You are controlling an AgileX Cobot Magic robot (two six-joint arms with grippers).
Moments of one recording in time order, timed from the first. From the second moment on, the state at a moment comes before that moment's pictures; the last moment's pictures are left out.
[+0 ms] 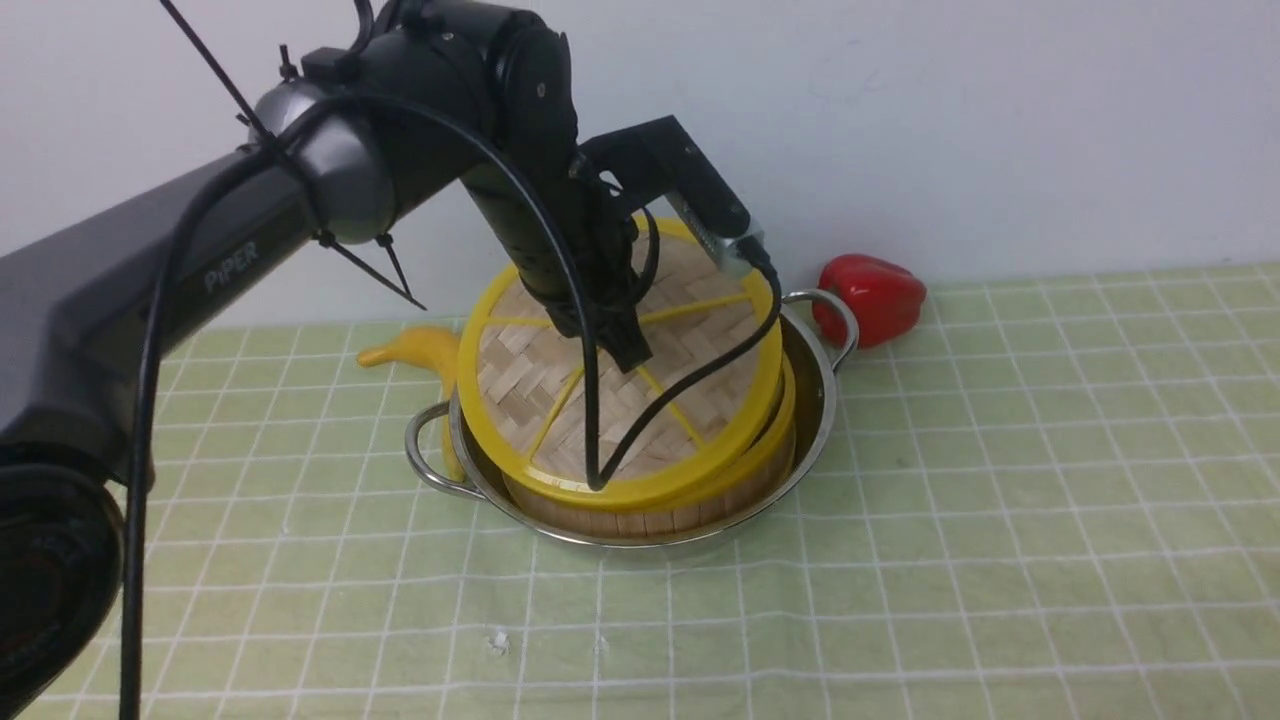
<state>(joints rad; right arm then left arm) 0.18 0.00 0.01 -0.18 0.34 0.37 -0.44 2.05 -1.86 0.03 1.05 0.63</state>
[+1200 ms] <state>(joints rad) 0.18 0.00 0.01 -0.18 0.34 0.37 -0.44 2.13 -1.86 0.01 0.93 0.69</state>
